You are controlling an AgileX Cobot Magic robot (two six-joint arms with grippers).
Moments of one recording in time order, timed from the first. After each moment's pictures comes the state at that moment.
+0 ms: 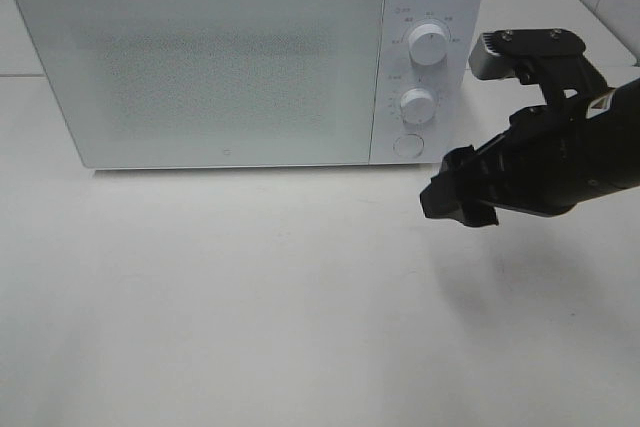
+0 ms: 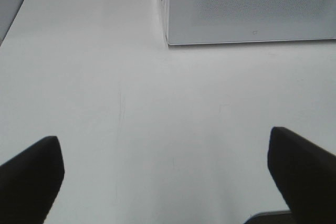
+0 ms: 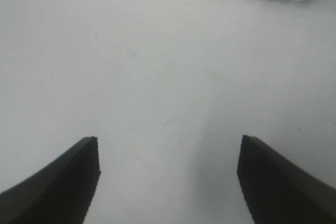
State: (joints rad) left arm -0.01 0.00 -0.52 -0.08 1.09 0.04; right arm 0.40 1.34 -0.64 0.45 0.28 -0.29
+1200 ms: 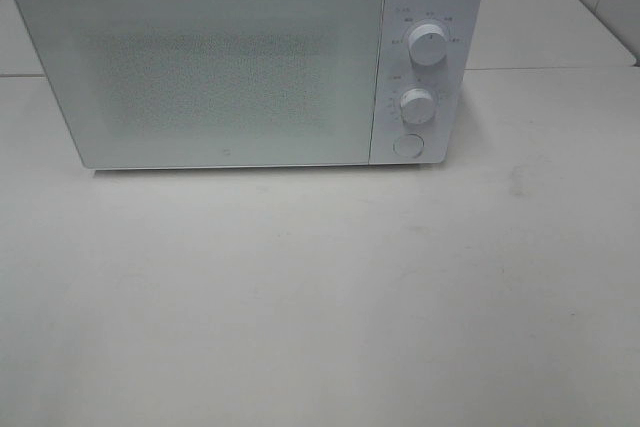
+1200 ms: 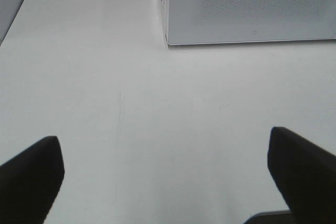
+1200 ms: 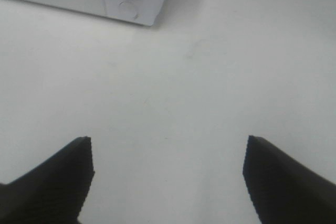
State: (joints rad) left arm -0.01 0.00 -0.52 -0.08 1.09 0.04; right arm 0.30 0.31 -0.64 -0.06 0.99 0.08
